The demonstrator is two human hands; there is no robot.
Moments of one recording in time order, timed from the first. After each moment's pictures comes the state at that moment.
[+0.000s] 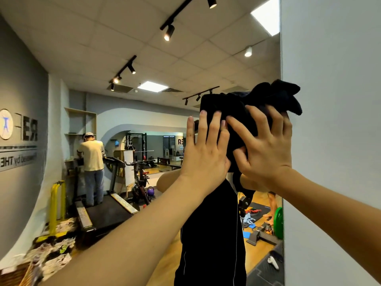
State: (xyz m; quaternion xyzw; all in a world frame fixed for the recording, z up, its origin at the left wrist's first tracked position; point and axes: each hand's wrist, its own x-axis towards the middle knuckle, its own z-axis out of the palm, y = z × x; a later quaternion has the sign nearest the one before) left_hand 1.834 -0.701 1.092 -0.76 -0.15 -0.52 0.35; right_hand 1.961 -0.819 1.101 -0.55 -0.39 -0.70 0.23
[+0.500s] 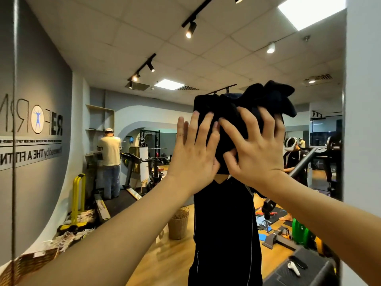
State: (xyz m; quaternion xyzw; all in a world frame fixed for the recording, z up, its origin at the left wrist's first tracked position) left_hand 1.746 -0.600 1.088 -0.76 -0.15 -0.51 0.36; right_hand 1.874 -0.722 1.095 -0.56 -0.40 -0.69 0.23
